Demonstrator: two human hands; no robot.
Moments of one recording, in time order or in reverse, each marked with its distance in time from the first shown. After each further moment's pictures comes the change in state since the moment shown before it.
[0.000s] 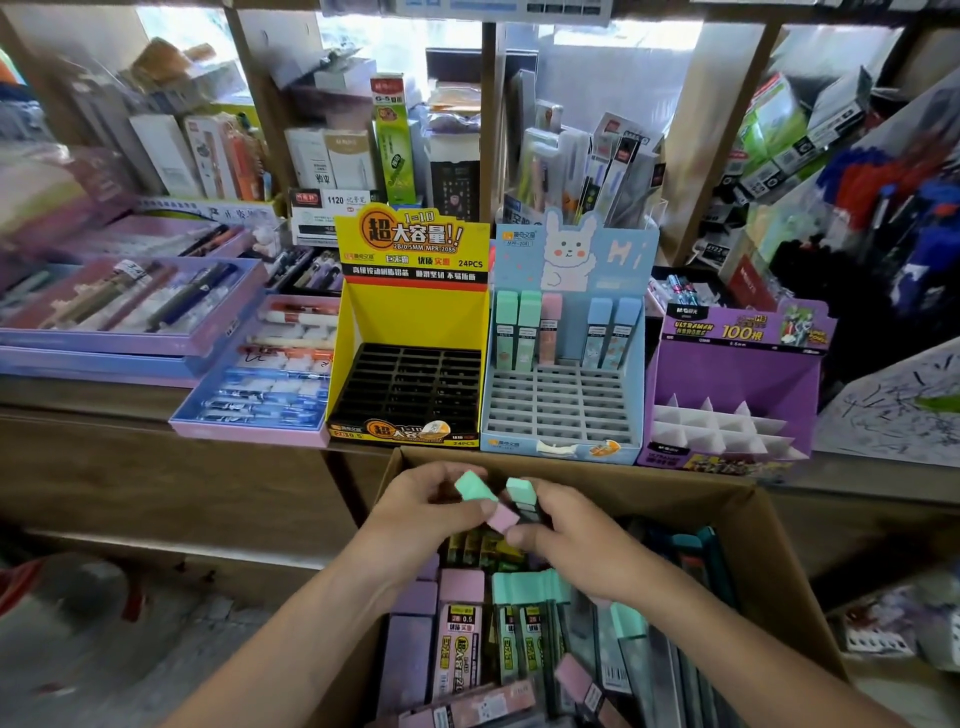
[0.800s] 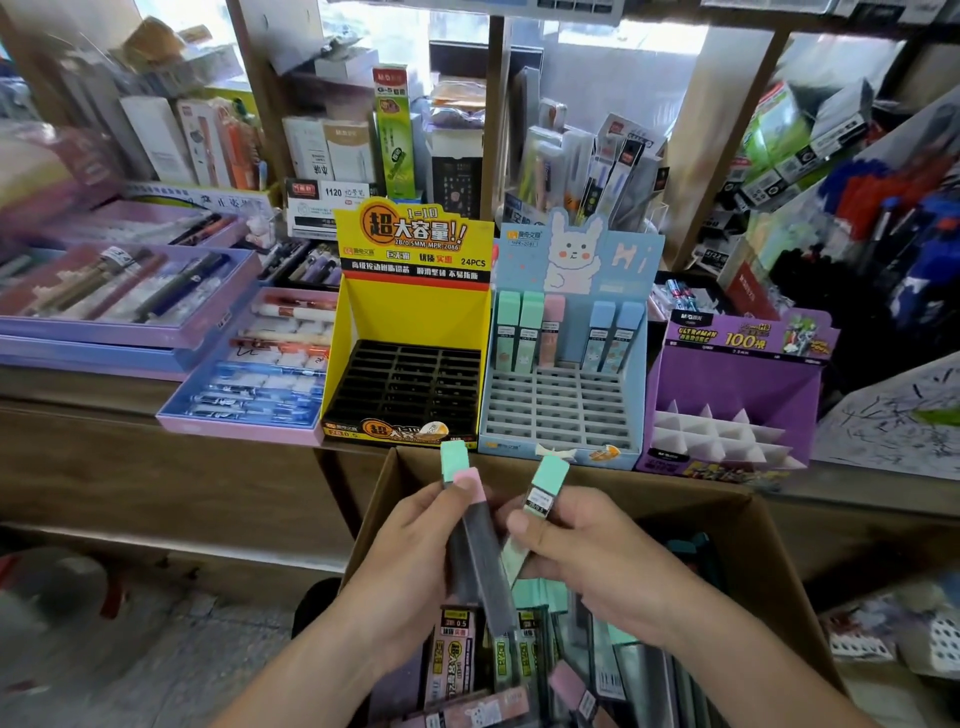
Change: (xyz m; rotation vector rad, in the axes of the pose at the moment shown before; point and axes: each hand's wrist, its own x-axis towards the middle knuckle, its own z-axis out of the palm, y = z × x) left_hand -0.025 0.001 0.019 -0.415 -0.058 -0.095; right_hand -0.031 -0.035 -0.004 0.694 -0.021 0.105
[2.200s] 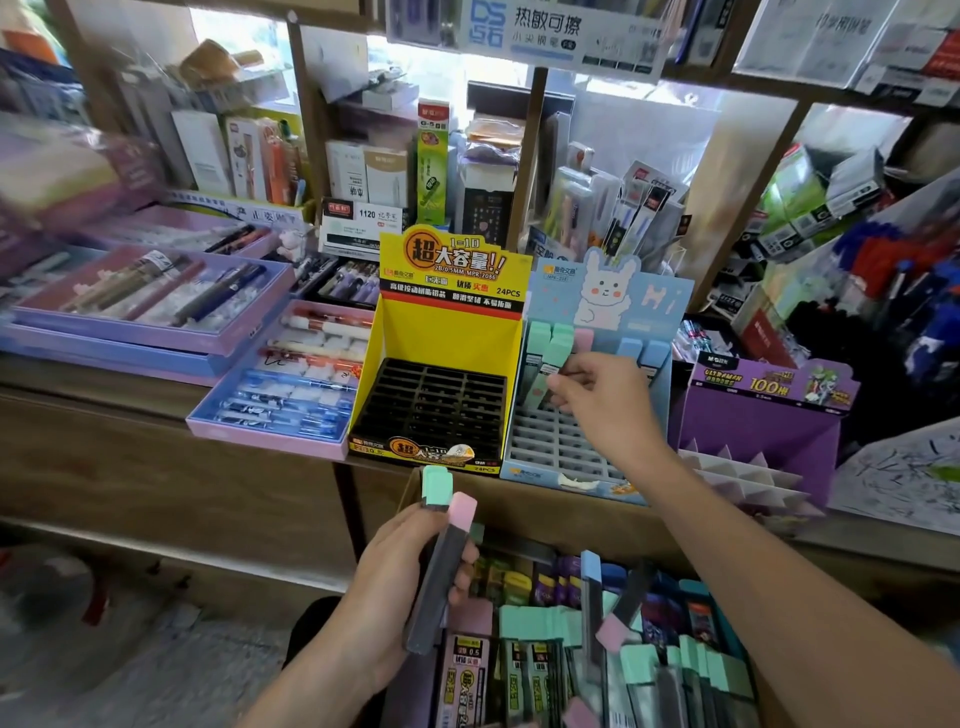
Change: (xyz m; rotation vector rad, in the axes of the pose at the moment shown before) left_hand -0.013 0.016 -0.022 -0.083 0.133 0.002; right_hand 0.107 -0.083 -0.032 -0.692 0.532 -0.436
